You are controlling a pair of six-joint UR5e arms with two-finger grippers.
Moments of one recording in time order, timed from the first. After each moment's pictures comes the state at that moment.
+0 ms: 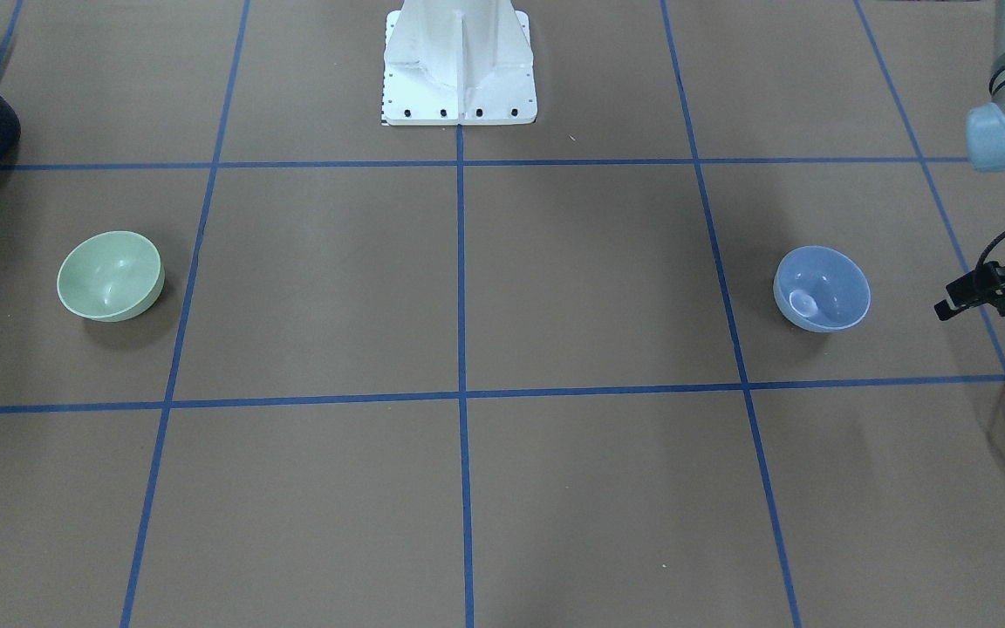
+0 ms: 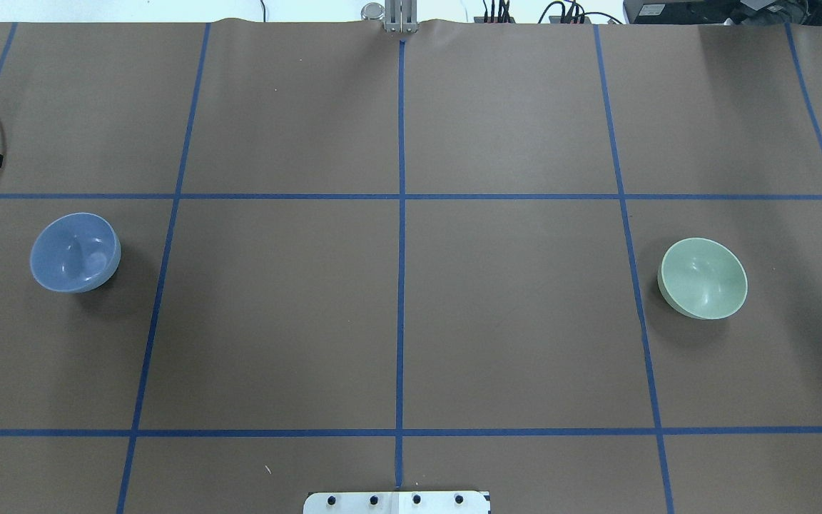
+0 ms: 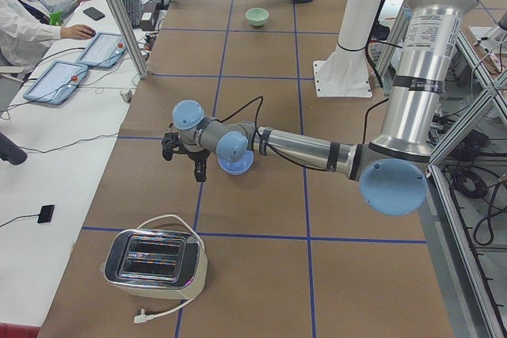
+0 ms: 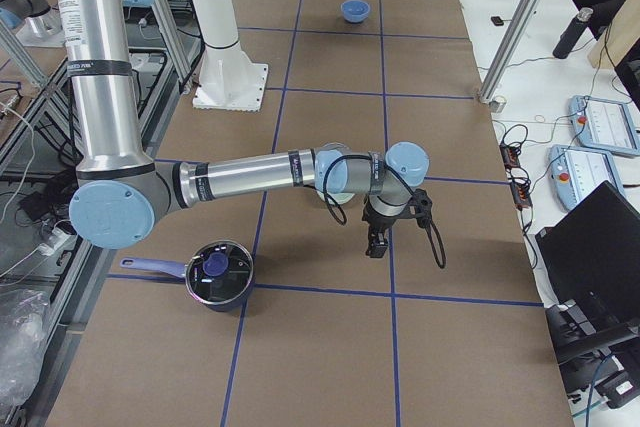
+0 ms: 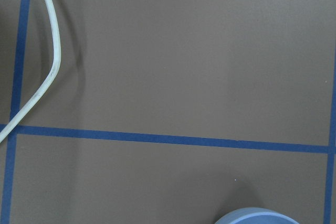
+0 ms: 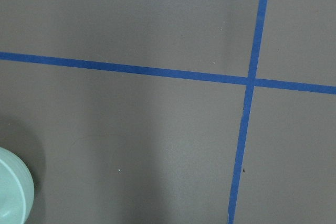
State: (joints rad) left arm -1.28 -1.73 -1.56 -1.84 -2.40 -0.58; right arm 1.43 -1.48 1.66 -1.76 2.36 -0.01
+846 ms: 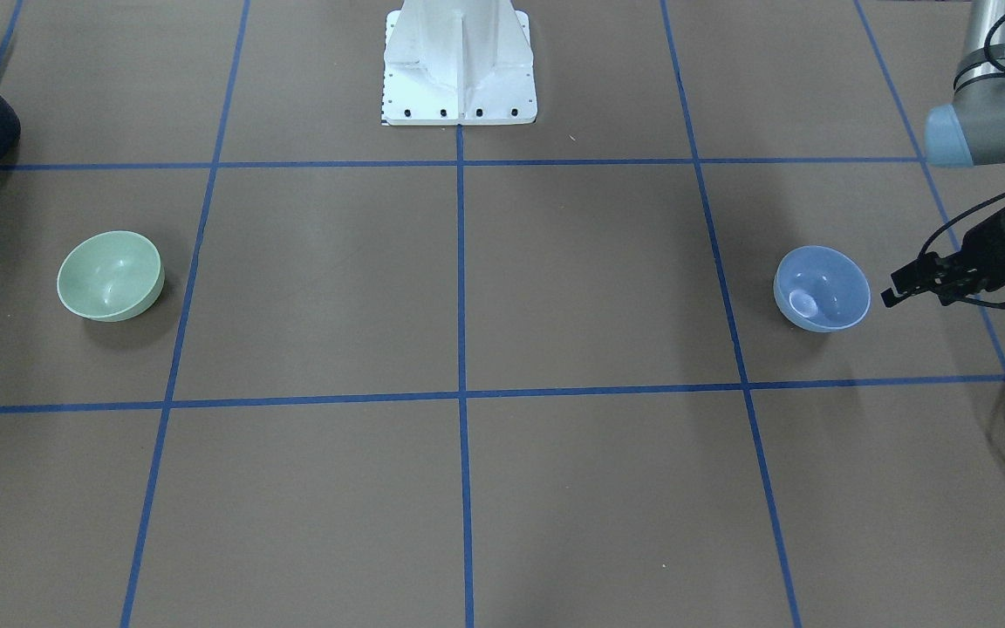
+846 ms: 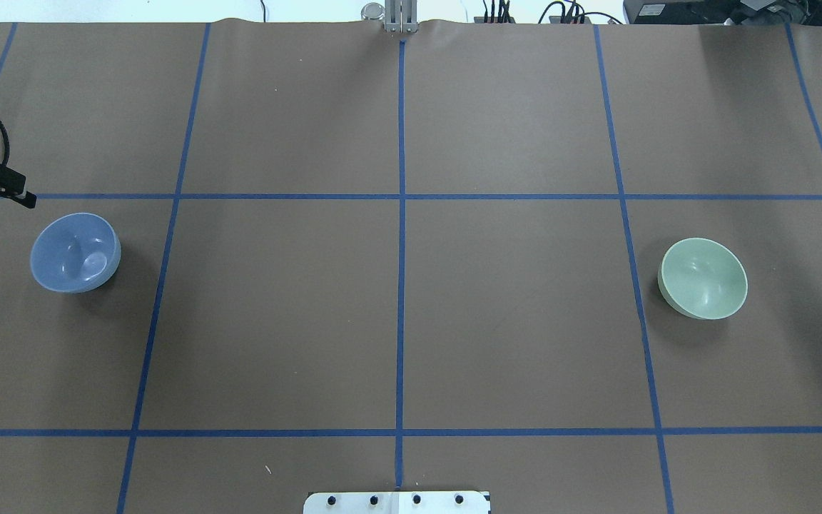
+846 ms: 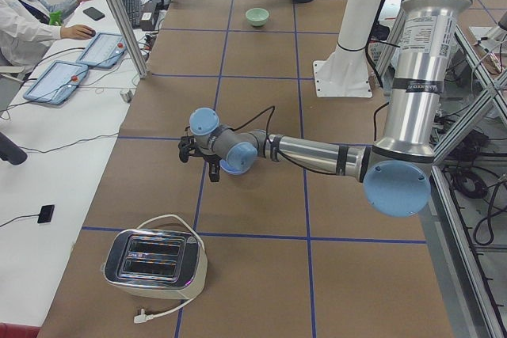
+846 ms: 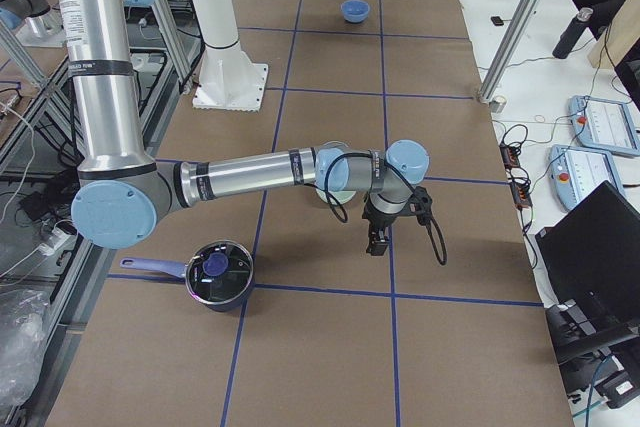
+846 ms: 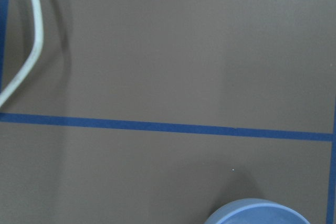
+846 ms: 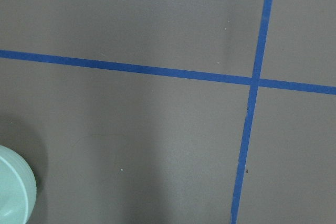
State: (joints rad) left arm -1.16 -1.66 -1.56 -2.05 -2.40 -0.73; right arm 1.42 -1.47 1.66 -1.76 2.36 -0.01
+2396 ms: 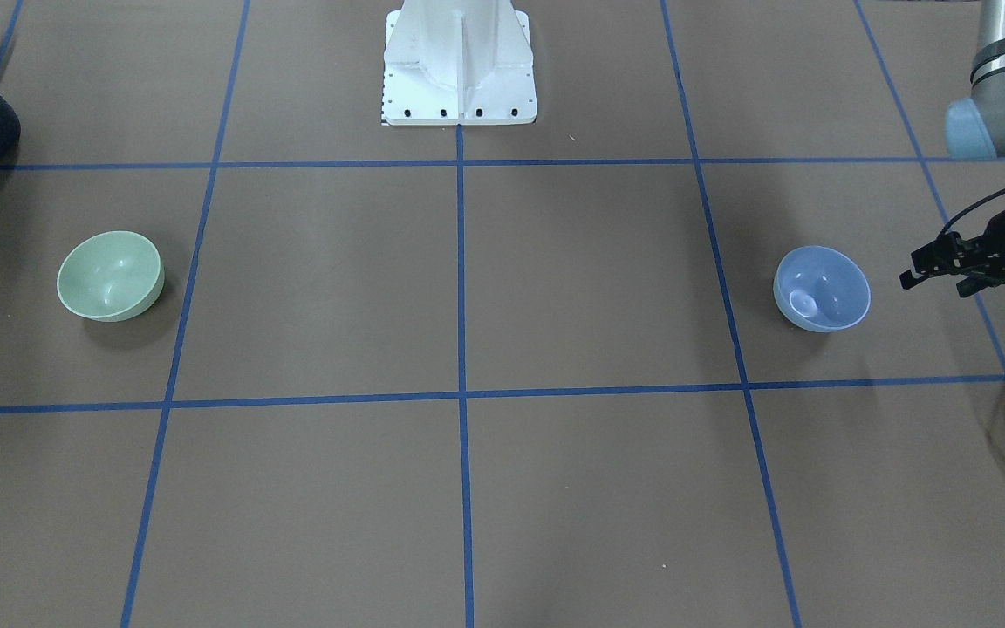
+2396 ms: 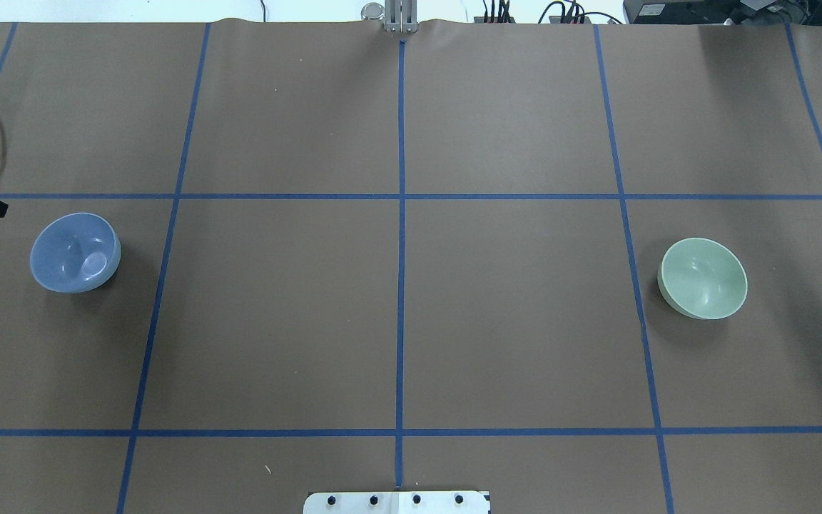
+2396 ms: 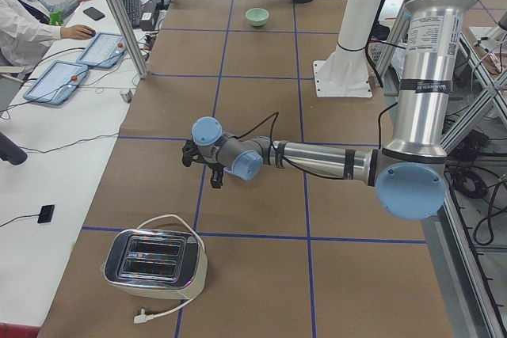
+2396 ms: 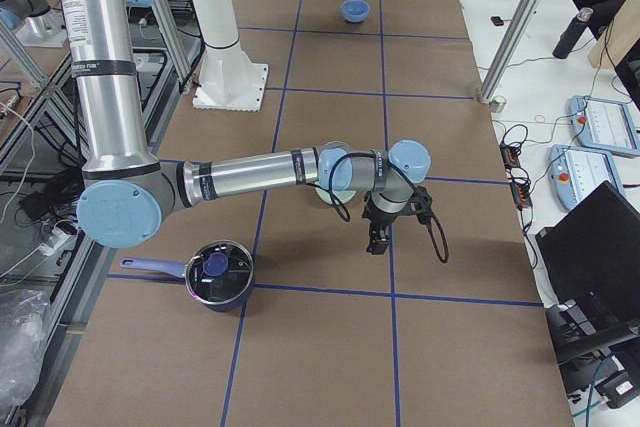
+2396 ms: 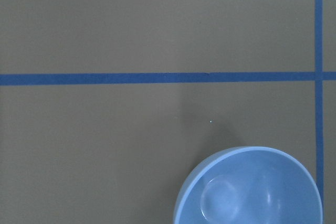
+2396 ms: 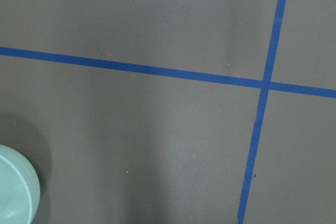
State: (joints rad) left arm -1.25 -1.64 -1.56 -1.92 -2.45 -0.41; right arm 1.40 -1.47 1.64 -1.76 2.36 -0.01
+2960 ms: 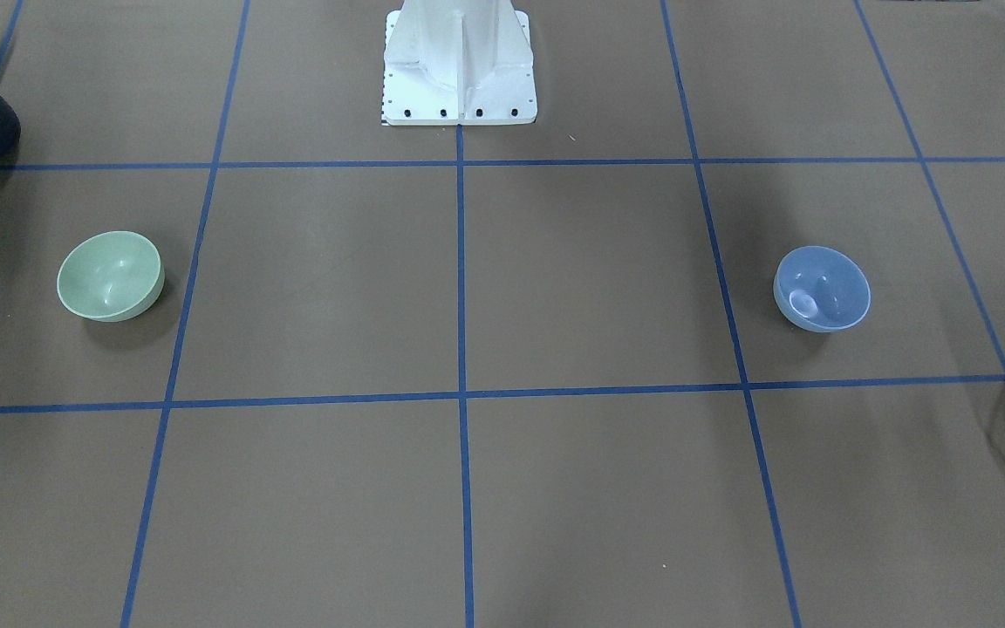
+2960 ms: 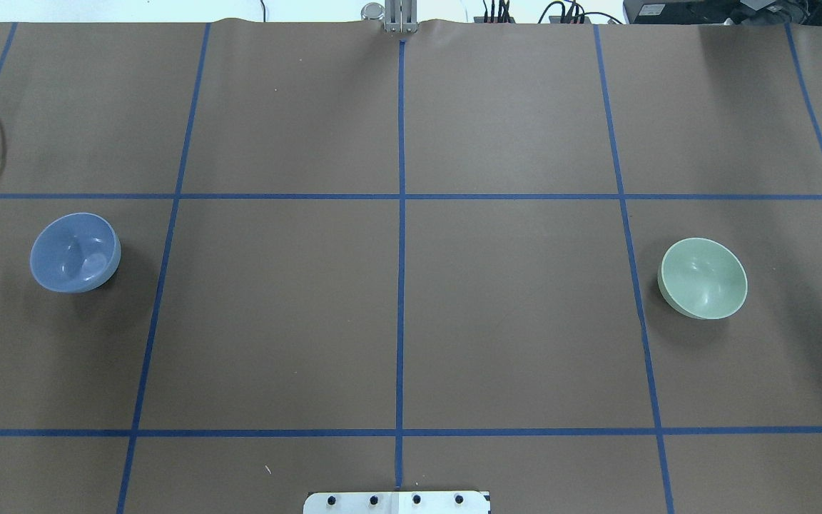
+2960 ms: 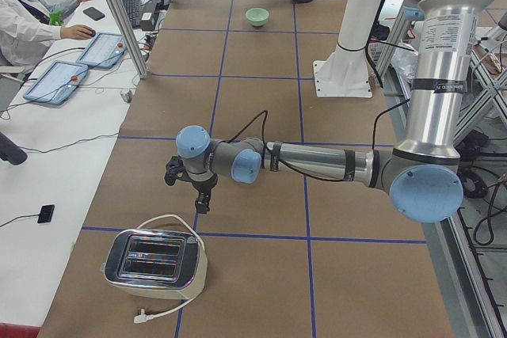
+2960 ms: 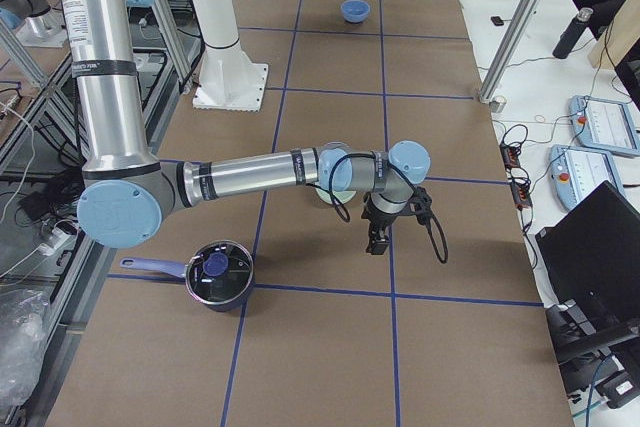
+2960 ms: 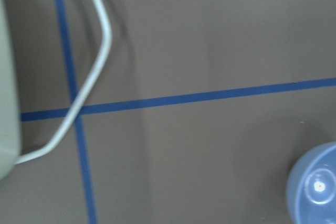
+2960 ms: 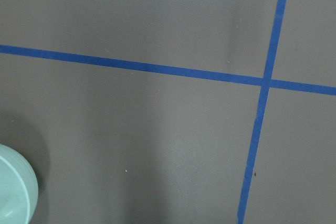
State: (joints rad) left arm -1.40 -1.64 -1.56 -1.71 -2.34 -0.15; right arm 1.40 -1.47 1.64 -1.76 2.36 -0.01
